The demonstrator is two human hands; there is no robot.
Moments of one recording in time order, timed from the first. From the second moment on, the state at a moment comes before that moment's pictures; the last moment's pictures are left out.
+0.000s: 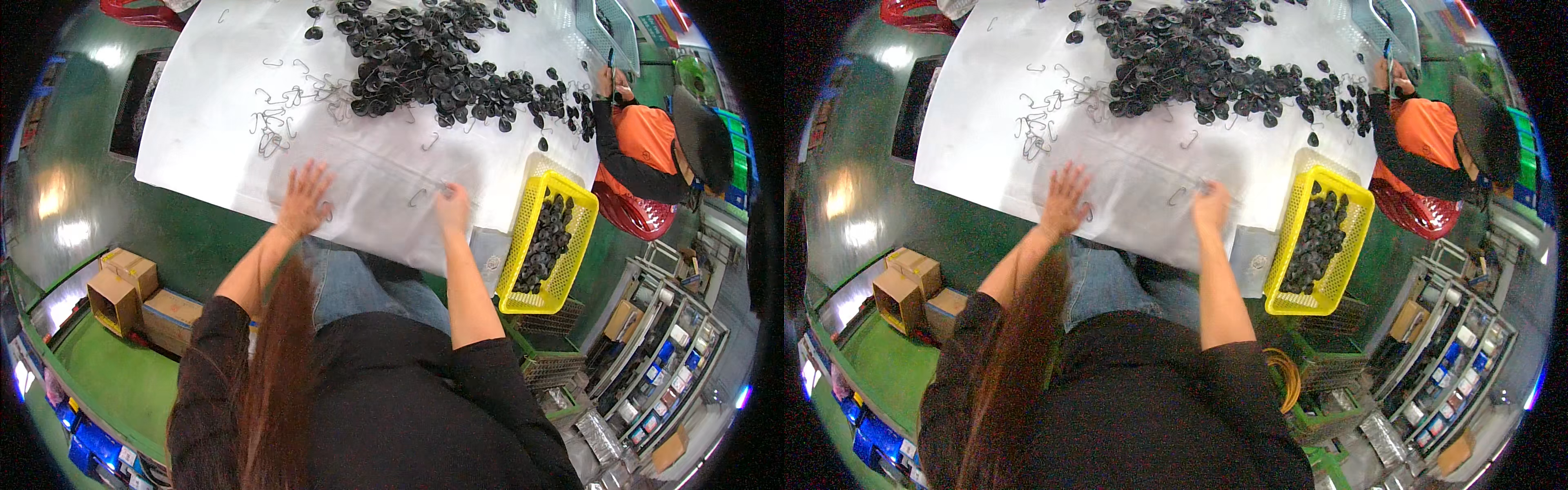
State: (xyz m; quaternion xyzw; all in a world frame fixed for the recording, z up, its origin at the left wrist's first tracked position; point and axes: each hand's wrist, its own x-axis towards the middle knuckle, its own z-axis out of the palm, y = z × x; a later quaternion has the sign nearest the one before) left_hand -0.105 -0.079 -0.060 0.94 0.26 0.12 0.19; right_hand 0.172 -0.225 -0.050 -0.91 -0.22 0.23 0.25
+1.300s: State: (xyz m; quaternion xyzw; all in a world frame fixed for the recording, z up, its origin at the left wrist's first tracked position) left_hand -0.112 0.186 -0.080 0.93 0.37 0.06 0.03; right_hand 0.054 -0.315 0.046 -0.89 -0.10 0.39 0.21
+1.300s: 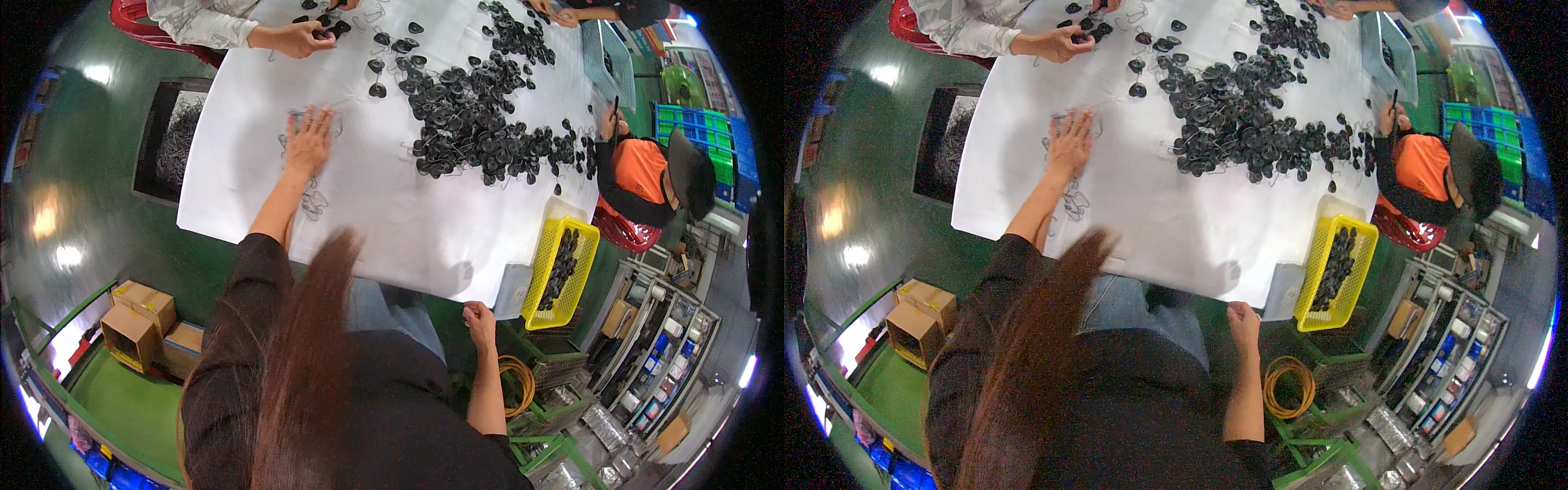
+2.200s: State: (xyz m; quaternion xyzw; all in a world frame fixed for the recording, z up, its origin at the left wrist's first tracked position) left_hand -0.136 0.225 -0.070 0.92 0.37 0.10 0.09; right_hand -0.012 -0.286 0.103 -0.91 0.00 0.36 0.20
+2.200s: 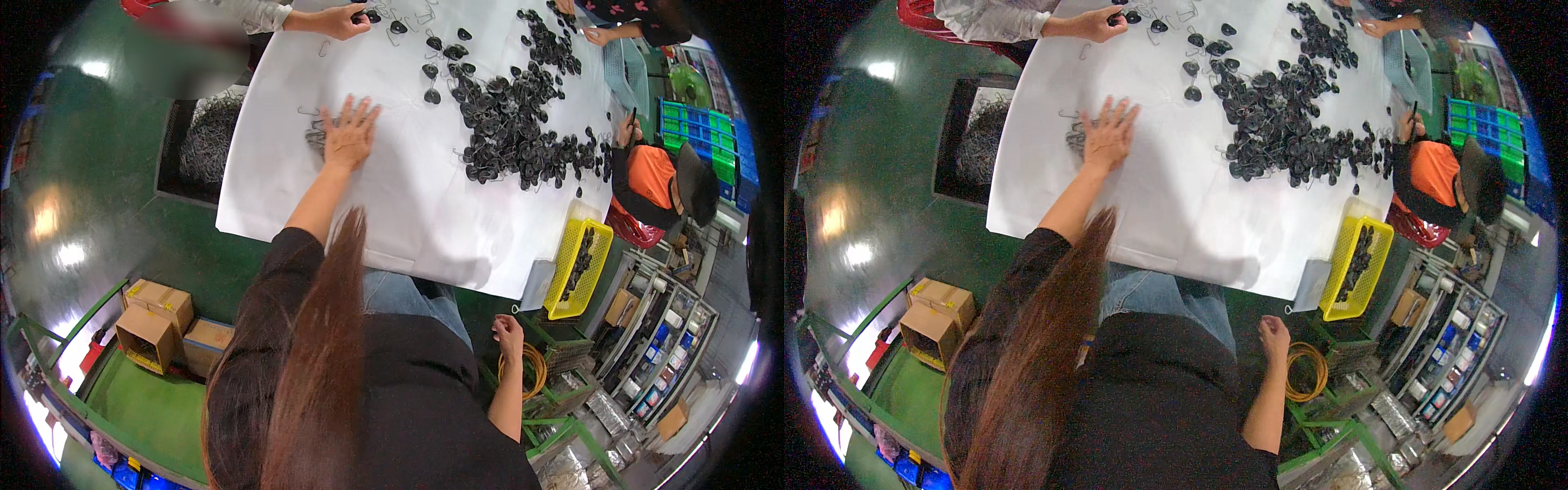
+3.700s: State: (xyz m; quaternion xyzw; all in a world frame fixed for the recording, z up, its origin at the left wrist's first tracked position) left_hand 0.052 0.028 -0.020 0.35 0.36 0.09 0.86; right_hand 0.190 -0.095 -0.007 -0.57 -0.16 0.56 0.58
